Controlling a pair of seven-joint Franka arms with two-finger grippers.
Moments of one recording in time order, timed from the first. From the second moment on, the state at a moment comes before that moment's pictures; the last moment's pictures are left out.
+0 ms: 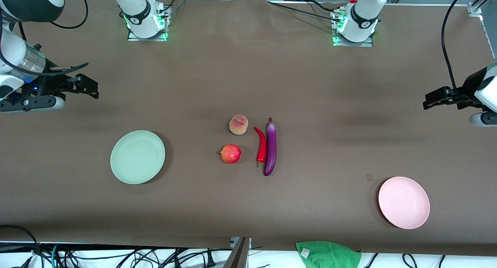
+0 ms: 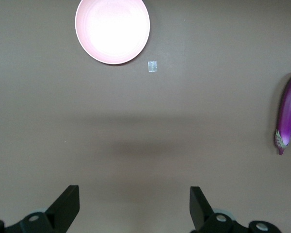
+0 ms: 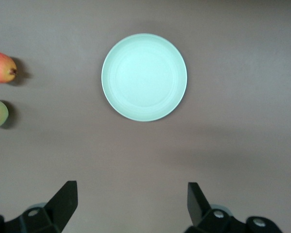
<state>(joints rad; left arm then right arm) 0.15 0.22 -0.16 -1.36 0.02 1.49 -0.05 0.11 0.12 0.00 -1.57 0.00 1.61 0.00</state>
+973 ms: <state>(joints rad) 0.15 0.22 -0.16 -1.36 0.02 1.49 -0.05 0.11 0.07 0.00 -1.56 0.00 1.55 0.00</state>
